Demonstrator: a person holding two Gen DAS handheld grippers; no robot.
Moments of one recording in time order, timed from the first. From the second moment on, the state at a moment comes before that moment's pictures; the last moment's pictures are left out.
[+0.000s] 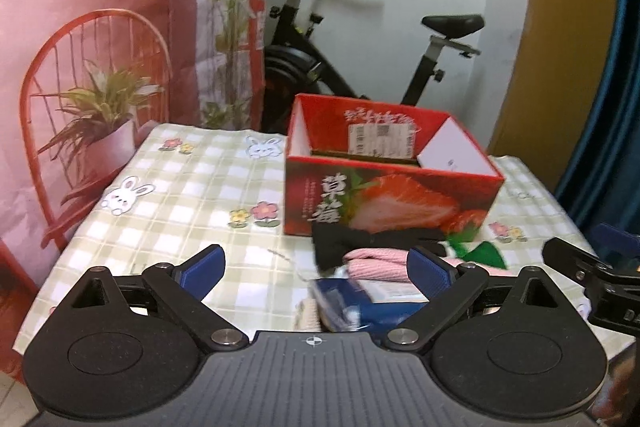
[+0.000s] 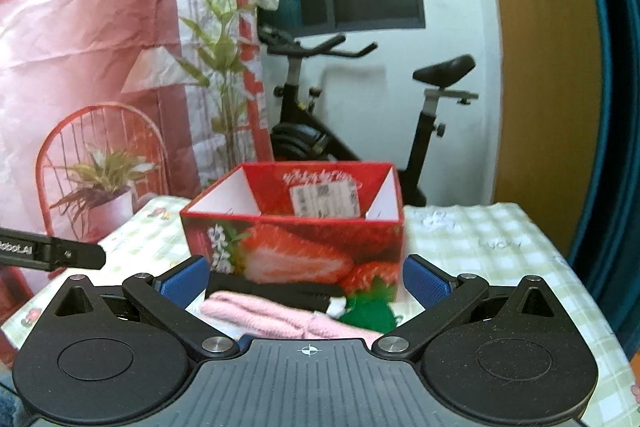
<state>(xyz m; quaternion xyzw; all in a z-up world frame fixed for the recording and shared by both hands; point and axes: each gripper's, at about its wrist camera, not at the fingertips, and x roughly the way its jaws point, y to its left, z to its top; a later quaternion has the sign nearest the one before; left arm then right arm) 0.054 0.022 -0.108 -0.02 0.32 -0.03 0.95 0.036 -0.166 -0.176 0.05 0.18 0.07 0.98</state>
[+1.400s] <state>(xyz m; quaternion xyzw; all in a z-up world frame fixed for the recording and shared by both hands) 0.094 0.021 -0.191 -0.12 0.41 -0.14 0.89 0.082 -0.143 -0.241 0.09 0.32 0.20 0.92</state>
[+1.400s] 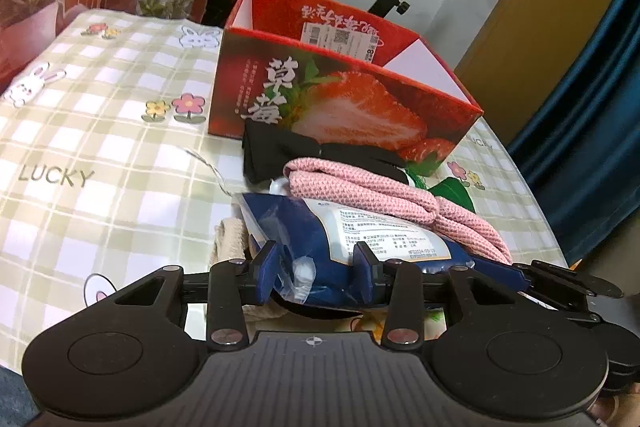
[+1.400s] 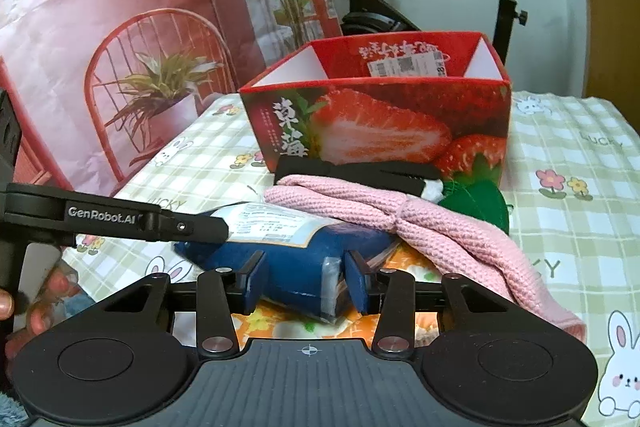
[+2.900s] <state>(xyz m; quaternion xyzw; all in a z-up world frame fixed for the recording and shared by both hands) 0.110 0.012 -0.045 -0.10 0.20 -0.22 0.95 0.103 -0.161 -0.099 0.03 0.13 0.26 0.96</state>
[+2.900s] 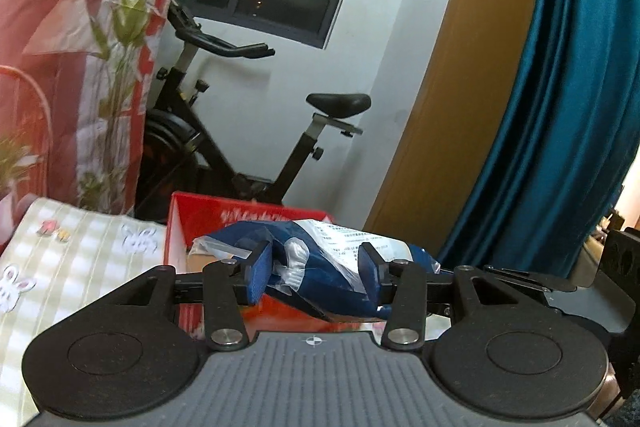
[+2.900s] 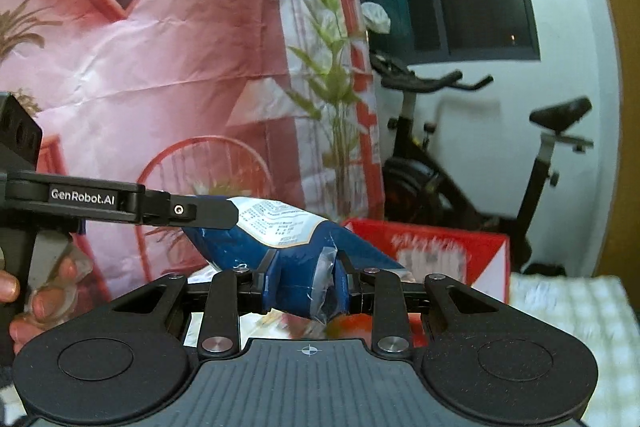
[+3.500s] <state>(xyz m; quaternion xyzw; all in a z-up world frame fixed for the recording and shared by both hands) 0.283 -0.004 -0.104 -0.12 0.30 -0.20 0.92 0.282 -0.176 -0.145 -0.01 0.20 0.25 0.95</state>
